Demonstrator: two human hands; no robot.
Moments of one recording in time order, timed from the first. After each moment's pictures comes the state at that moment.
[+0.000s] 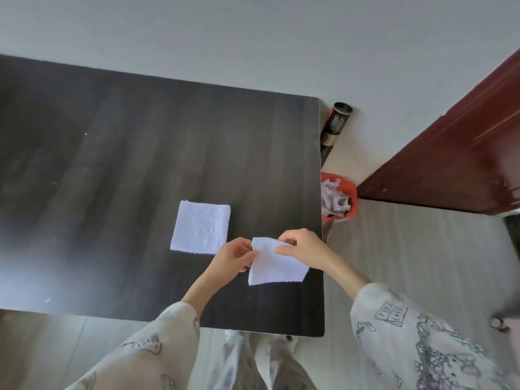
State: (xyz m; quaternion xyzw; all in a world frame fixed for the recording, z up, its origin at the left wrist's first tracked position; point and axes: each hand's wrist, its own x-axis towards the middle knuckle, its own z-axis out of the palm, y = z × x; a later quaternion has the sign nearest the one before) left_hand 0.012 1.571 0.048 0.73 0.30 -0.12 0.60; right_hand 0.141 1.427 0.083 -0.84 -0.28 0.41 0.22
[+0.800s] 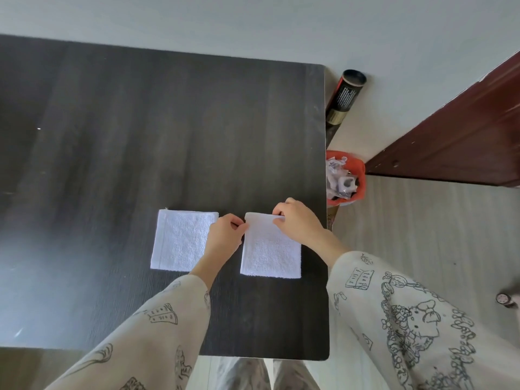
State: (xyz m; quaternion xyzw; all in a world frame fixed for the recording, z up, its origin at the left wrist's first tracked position) left_hand 0.105 1.607 -0.006 0.77 0.42 -0.13 0.46; right_hand 0.221 1.477 0.007 -0.89 -0.32 0.31 0.12
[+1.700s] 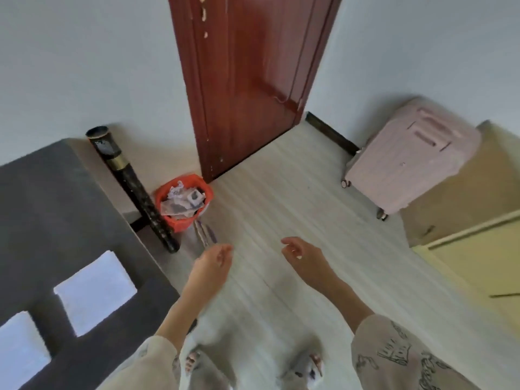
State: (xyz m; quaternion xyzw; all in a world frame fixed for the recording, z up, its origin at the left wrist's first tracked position) left_hand 0.080 1.306 0.100 0.89 -0.02 -0.21 0.41; right_hand 0.035 1.100 0.116 -0.89 0.17 0.14 0.41
